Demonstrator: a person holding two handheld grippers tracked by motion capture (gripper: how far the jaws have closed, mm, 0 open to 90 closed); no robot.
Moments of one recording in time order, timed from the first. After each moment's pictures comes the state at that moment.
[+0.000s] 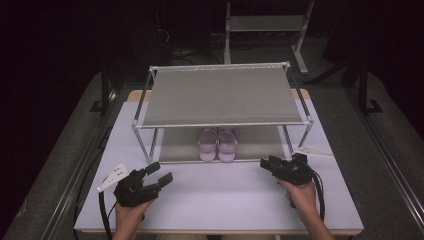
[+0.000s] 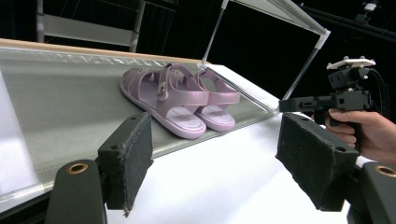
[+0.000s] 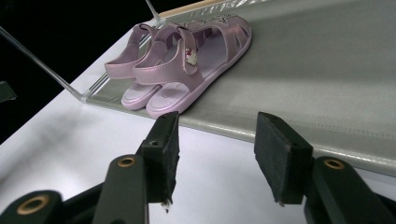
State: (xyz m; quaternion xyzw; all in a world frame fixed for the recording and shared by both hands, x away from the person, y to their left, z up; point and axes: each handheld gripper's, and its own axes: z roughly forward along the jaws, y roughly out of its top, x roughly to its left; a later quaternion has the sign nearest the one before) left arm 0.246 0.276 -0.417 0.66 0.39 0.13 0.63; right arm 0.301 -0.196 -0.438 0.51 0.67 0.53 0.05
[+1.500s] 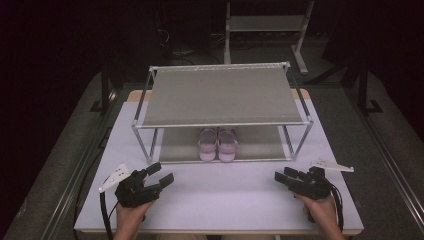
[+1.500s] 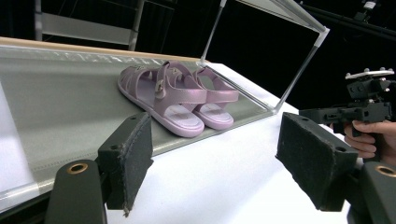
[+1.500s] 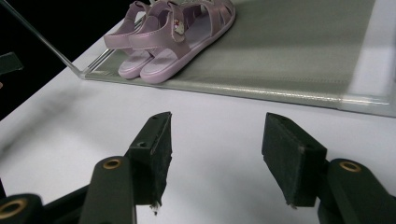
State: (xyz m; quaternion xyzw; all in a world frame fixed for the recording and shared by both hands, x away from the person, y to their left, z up) left arm 0.246 0.274 -0.418 0.67 0.39 0.12 0.62; right arm 0.265 -0.234 -0.444 0.51 0.68 0.52 0.06
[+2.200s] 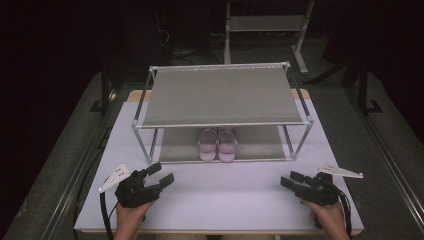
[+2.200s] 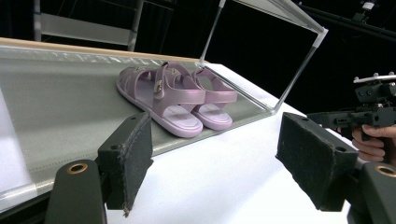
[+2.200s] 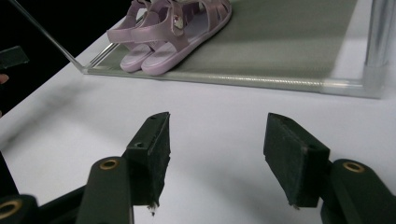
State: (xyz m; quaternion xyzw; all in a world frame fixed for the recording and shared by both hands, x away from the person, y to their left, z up) left arm 0.245 0.273 -0.418 0.66 0.39 0.12 0.63; right arm 0.250 -0.247 -0.444 0.51 0.68 0.52 0.06
